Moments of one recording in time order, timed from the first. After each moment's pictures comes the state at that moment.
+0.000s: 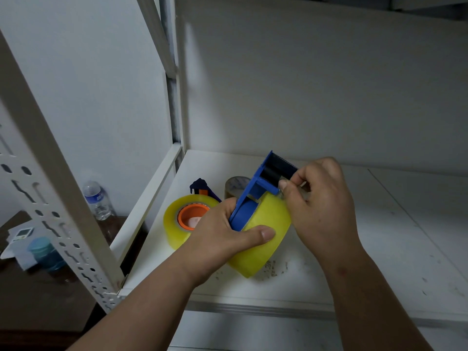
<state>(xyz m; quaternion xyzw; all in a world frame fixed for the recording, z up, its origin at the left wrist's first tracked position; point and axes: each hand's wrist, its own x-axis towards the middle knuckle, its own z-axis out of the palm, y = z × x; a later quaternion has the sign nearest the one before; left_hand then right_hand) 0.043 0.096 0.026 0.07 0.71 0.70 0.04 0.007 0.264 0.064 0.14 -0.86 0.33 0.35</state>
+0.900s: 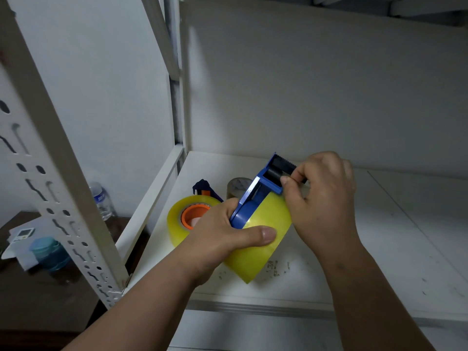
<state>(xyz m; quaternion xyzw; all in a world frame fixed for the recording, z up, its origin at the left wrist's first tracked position) 0.051 0.090 0.038 0.07 0.68 0.72 0.07 0.008 0.256 0.070 0.14 -0.87 0.27 0.39</state>
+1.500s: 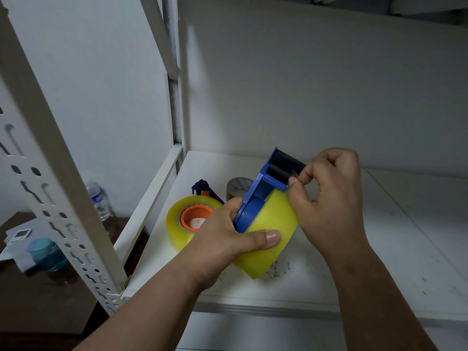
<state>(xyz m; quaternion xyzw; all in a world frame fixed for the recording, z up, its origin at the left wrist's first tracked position) 0.050 0.095 0.034 0.09 0.64 0.76 0.07 0.007 0.264 0.070 0.17 -0.84 0.30 0.41</state>
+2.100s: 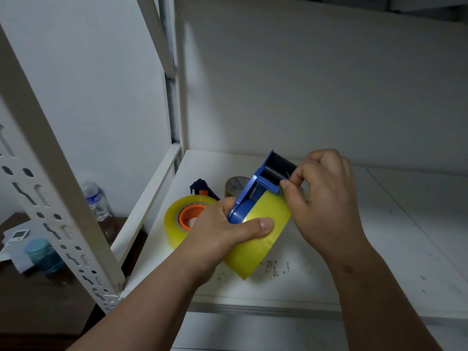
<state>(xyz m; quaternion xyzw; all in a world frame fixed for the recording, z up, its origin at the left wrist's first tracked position) 0.044 0.092 0.034 0.04 0.66 0.74 0.05 0.007 0.264 0.070 0.19 -0.87 0.24 0.39</state>
